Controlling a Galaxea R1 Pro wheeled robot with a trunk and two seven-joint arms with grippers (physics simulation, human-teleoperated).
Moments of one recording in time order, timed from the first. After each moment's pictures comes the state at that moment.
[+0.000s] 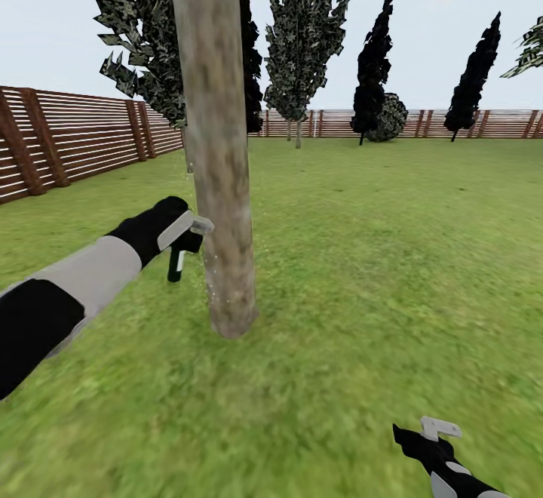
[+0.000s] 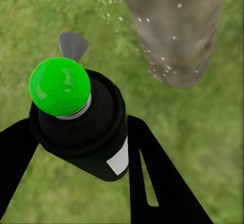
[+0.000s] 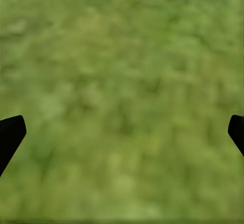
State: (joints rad) left arm -1.48 0.08 -0.86 -0.42 0.79 1.00 0.30; right arm -0.58 -0.19 0.18 -0.03 -0.42 -0.27 0.03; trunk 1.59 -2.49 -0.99
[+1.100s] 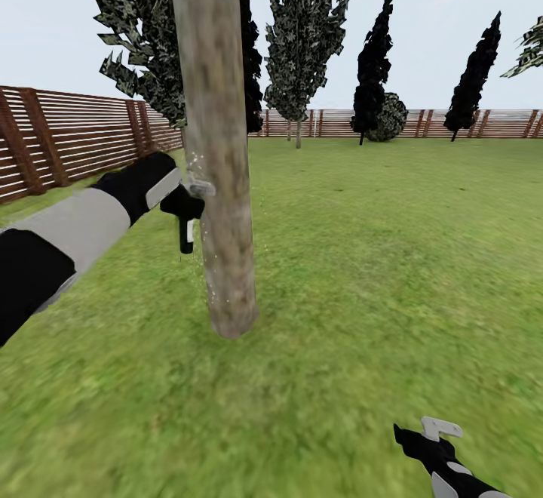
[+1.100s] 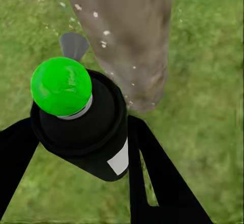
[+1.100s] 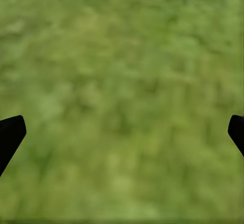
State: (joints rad) left arm -1.69 0.07 -0.97 -0.30 0.81 1.00 -0.02; right arm -0.58 -0.19 0.18 -0.03 -0.42 -0.27 0.03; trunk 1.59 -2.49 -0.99
